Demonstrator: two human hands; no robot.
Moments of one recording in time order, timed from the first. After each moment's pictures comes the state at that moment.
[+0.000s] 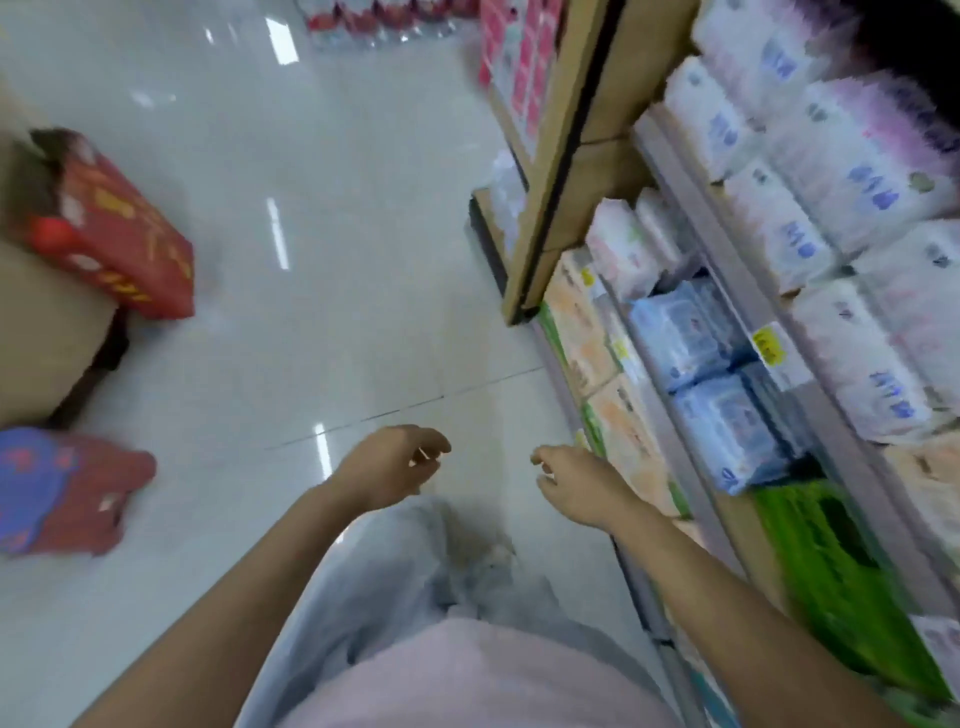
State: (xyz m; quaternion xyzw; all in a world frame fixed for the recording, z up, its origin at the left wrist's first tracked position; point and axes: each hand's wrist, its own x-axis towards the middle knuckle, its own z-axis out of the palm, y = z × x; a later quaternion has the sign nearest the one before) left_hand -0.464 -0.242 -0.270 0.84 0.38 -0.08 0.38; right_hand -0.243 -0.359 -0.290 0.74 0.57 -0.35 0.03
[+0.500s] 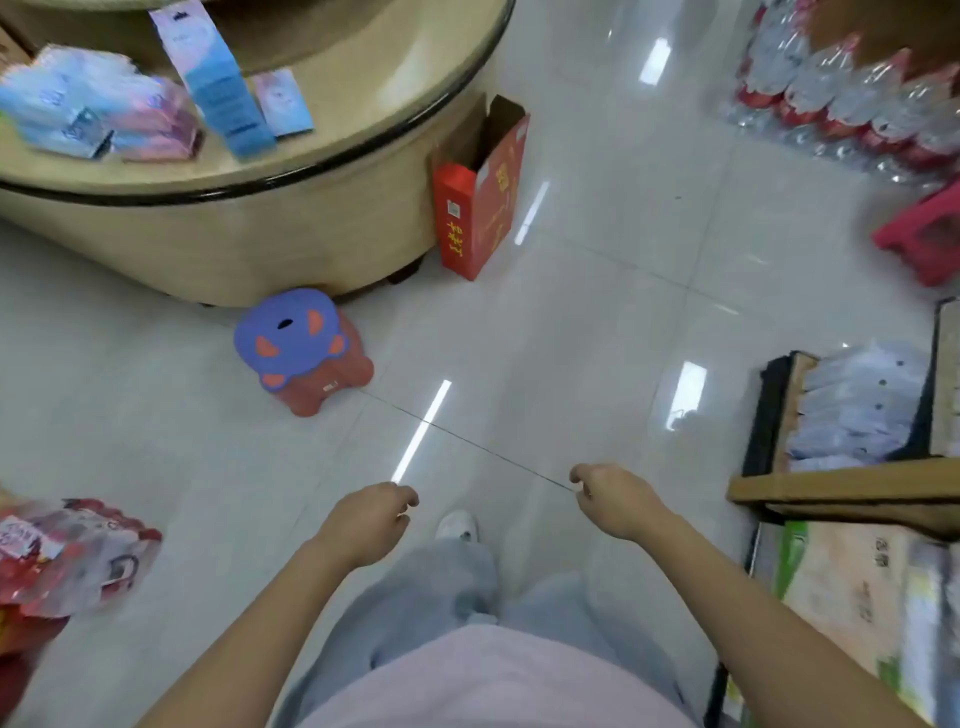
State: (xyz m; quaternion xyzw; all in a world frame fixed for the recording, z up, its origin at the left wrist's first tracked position) left_hand -0.797 -0.174 -0.326 0.61 0.70 -0.09 0.36; right_hand -0.513 -0.054 -0.327 0.51 0.77 -0.30 0.23
